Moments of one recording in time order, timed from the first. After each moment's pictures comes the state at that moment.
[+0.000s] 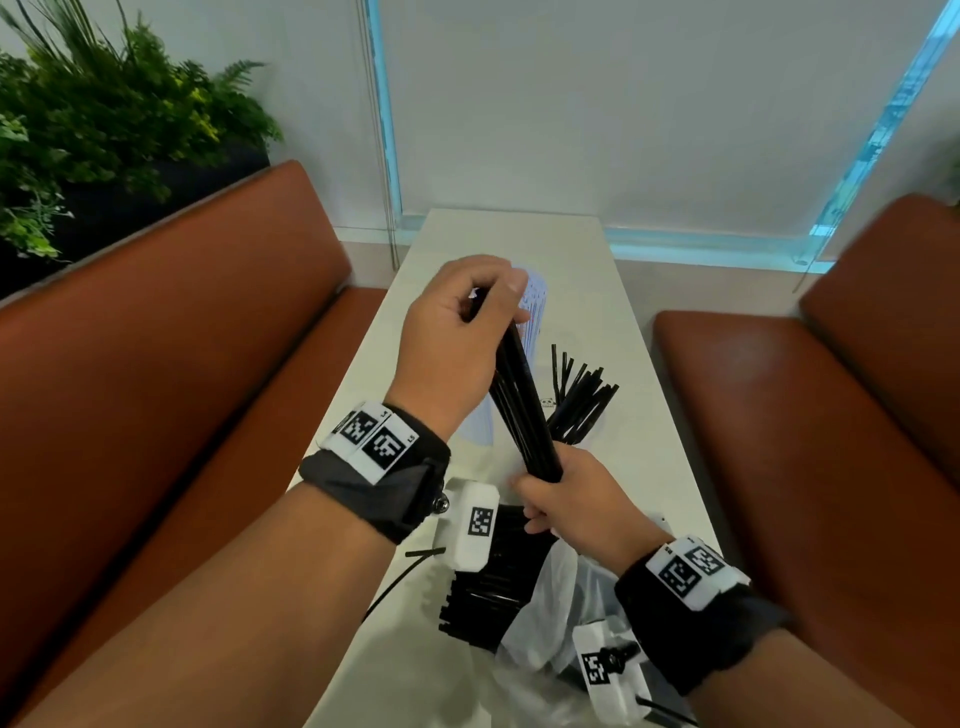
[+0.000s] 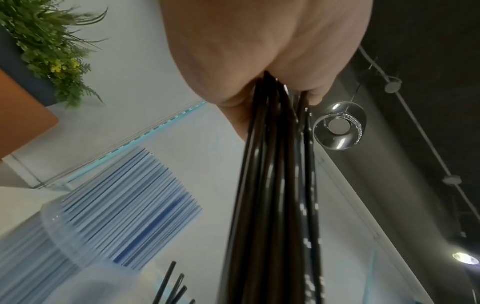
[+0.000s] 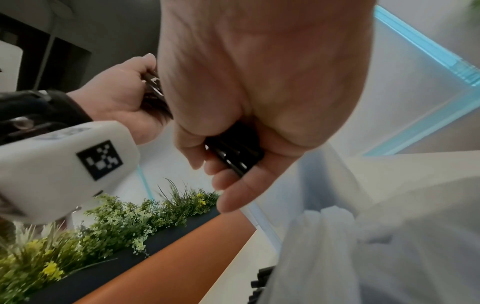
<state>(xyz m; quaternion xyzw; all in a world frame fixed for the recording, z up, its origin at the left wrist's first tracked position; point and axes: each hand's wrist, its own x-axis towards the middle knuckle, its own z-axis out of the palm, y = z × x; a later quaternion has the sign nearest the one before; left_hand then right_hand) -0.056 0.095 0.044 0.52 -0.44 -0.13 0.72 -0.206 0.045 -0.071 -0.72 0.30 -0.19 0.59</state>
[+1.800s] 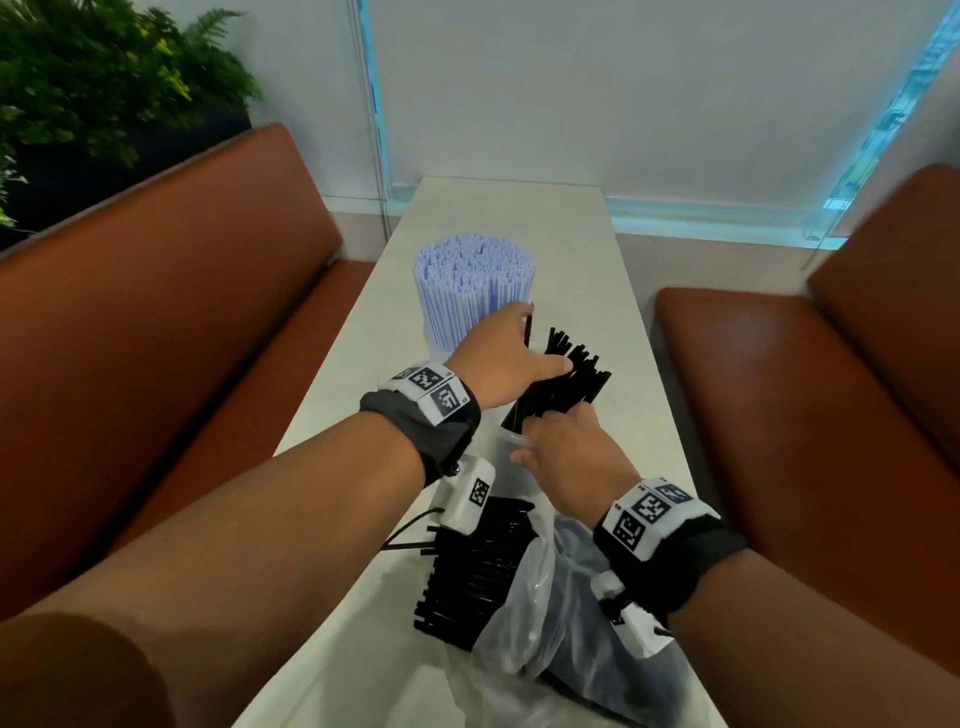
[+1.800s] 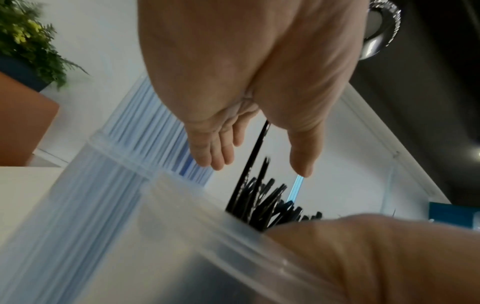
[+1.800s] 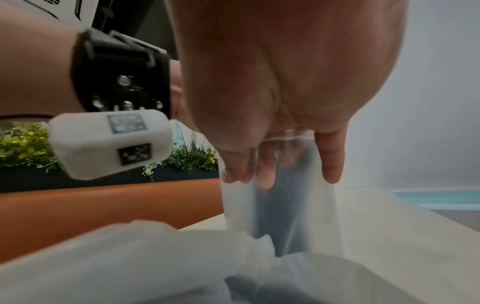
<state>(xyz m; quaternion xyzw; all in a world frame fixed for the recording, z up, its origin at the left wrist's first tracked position) -0.041 0.007 -0.024 0.75 -0.51 -0.23 0.37 -0.192 -0.016 -0.085 -0.98 0.18 0.05 -0.08</state>
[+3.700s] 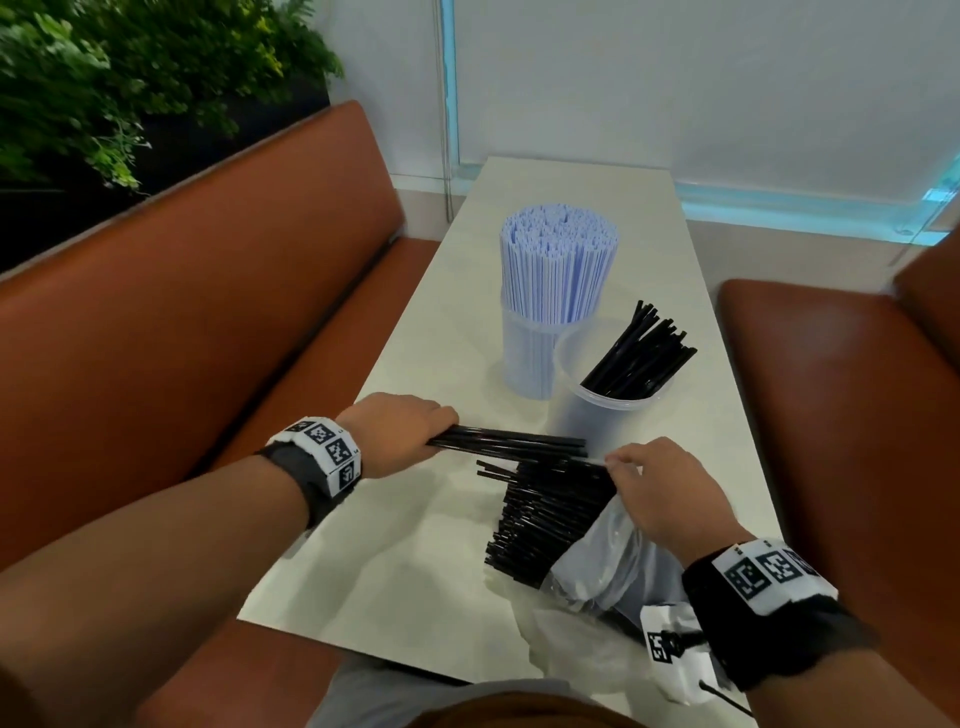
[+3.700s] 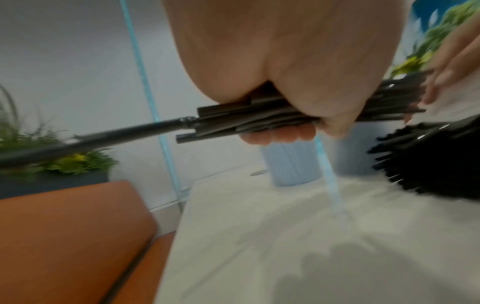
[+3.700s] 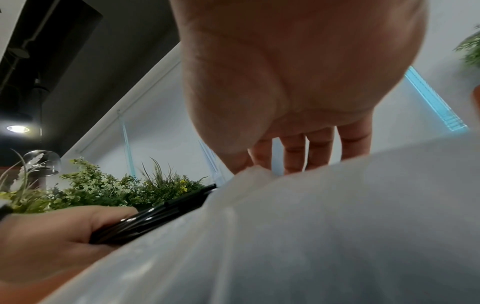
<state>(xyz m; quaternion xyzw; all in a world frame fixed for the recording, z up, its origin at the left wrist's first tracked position) 0.061 0.190 -0.102 0.72 -0.70 -0.03 -0.06 -0.237 0.032 -0.108 -0.86 0.44 -0.05 0.25</state>
